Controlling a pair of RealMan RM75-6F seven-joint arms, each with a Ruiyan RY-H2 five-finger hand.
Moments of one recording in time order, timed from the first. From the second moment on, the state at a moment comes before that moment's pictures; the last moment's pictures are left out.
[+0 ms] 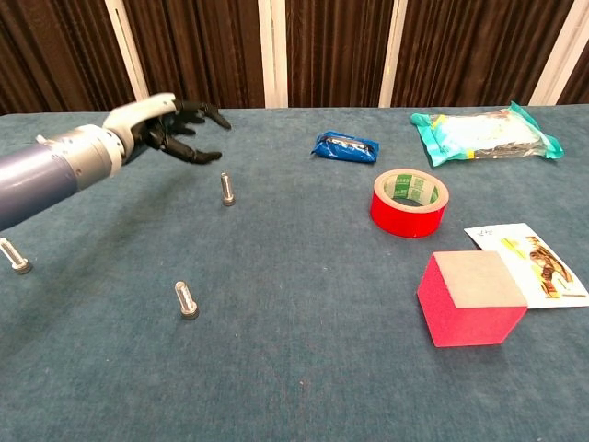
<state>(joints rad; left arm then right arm) -0.88 -1.80 -0.29 -0.81 1.34 0.85 -0.76 0.10 -1.23 0.21 -1.55 -1.14 1.41 -0.14</state>
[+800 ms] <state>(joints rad) -0.30 -1.13 -0.15 -1.74 1.20 1.44 0.09 0.08 -1.15 0.17 -1.62 -1.26 1.45 -0.13</state>
